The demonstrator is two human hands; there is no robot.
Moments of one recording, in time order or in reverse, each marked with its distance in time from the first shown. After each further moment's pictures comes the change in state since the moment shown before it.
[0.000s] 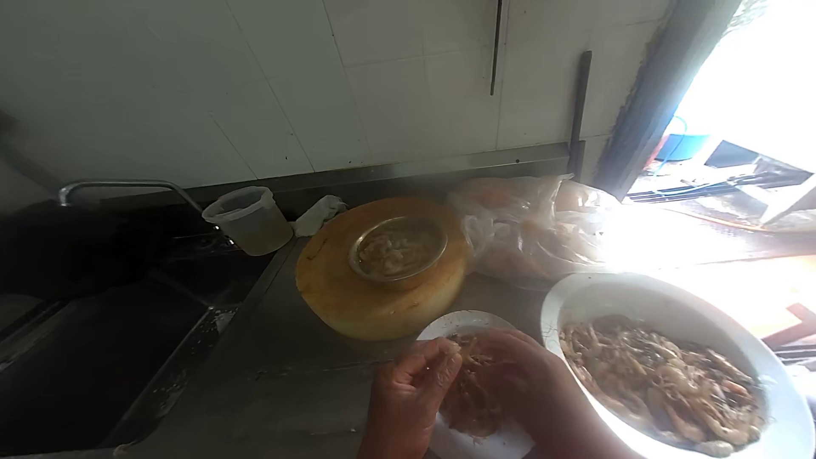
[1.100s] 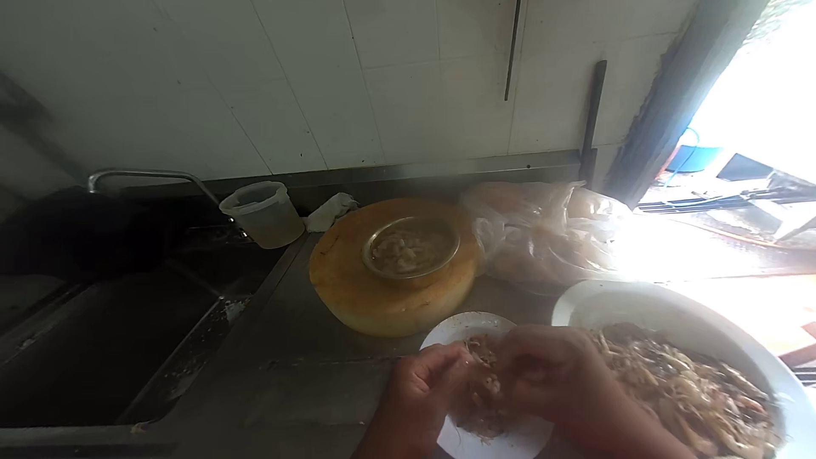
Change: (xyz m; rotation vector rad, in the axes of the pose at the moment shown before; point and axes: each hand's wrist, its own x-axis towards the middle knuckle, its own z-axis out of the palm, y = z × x) left_hand 0.001 0.010 -0.014 0.048 -0.177 -0.116; right_hand 0.026 -0.021 -0.023 0.116 -0.122 -0.268
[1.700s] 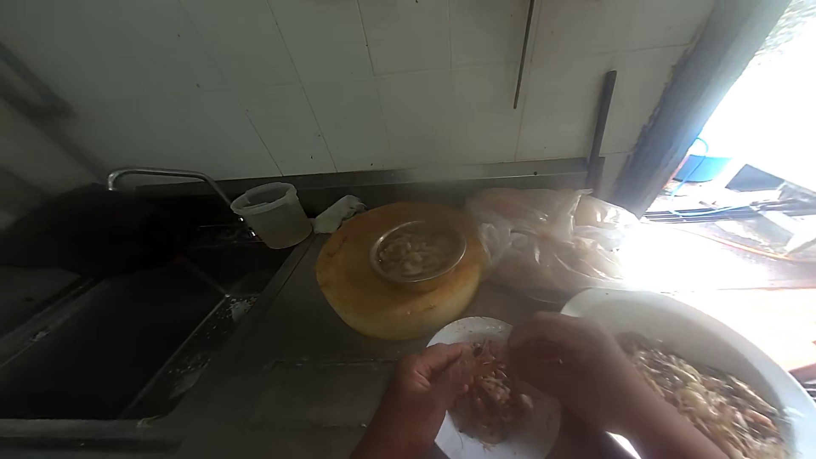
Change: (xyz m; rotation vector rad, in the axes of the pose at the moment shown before) left_hand 0.006 0.000 -0.003 -0.029 0.009 -0.050; right_hand 0.008 -0.002 -0.021 -0.164 -0.015 0.125
